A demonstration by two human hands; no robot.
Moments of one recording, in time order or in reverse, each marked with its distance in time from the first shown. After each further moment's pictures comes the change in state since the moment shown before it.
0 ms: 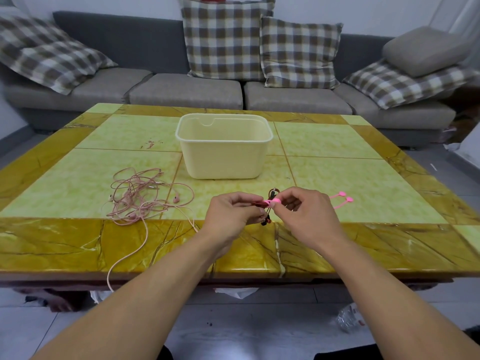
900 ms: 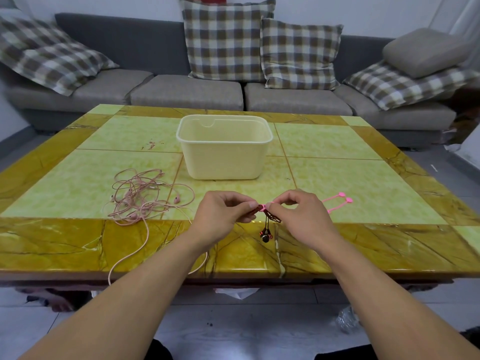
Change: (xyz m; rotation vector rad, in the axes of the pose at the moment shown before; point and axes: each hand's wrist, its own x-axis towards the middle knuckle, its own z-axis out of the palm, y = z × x) left_hand 0.003 0.009 -0.022 0.286 -0.068 0.108; right_hand 0.000 -0.007 0.003 0.064 -0.099 0.198
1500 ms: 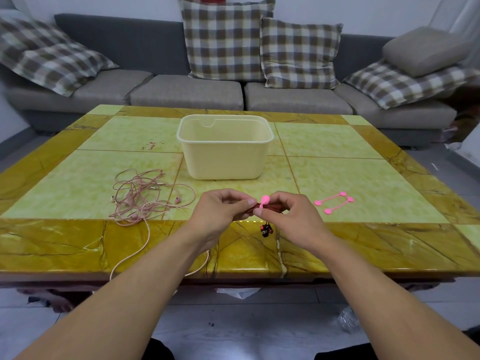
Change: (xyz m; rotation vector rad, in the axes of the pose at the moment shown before) left_hand 0.003 0.002 -0.003 -0.196 0.011 -0.090; right_hand 0.000 0.002 0.011 0.208 -0.137 -0.113
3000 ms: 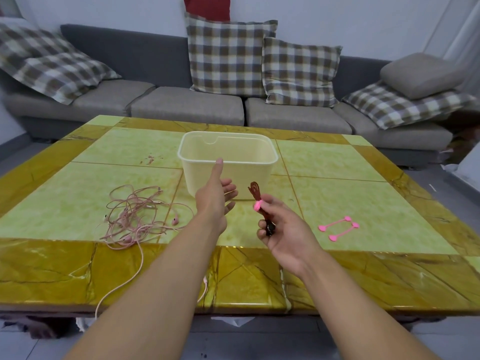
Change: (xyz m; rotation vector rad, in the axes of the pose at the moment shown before) left_hand 0.083 0.025 0.006 -0.328 0.453 -0.150; right_hand 0.036 -0.016 0.025 0.966 0.014 0.385
